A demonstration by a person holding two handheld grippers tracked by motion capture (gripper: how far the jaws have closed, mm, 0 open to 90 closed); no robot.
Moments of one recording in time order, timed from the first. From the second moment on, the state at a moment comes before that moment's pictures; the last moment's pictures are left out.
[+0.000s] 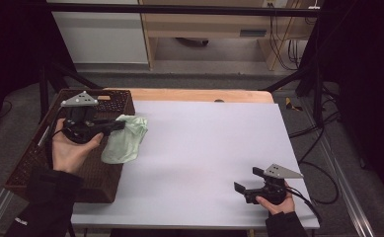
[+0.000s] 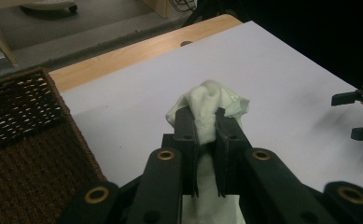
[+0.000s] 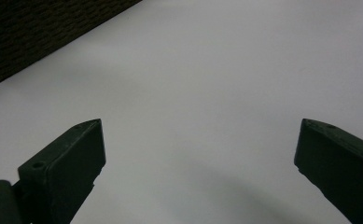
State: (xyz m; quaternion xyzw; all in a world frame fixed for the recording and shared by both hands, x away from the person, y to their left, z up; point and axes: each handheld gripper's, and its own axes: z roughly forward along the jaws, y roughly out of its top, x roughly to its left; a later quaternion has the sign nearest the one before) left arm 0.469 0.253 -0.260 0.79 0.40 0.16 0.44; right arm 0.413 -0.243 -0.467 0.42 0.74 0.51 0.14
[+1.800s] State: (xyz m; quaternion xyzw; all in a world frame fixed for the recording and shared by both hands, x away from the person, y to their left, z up) left arm 0.519 0.358 -0.330 0.76 0.53 0.14 0.34; right arm 0.414 -0.242 -0.468 0.41 0.74 0.50 0.14
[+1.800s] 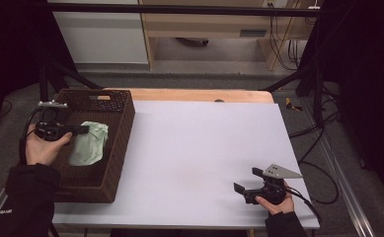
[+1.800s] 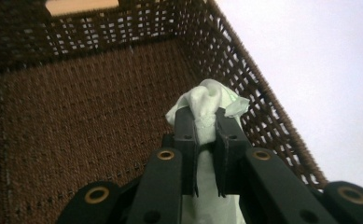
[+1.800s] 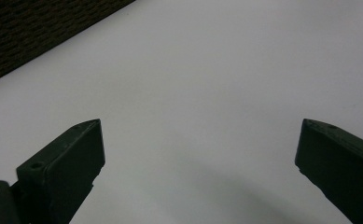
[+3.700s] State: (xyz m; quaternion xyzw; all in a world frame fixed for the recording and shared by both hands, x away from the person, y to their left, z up) left arm 0.539 0.394 -0.381 0.69 0.59 0.23 0.34; right arm 0.414 -0.241 -0.469 0.41 0.75 0.50 0.14
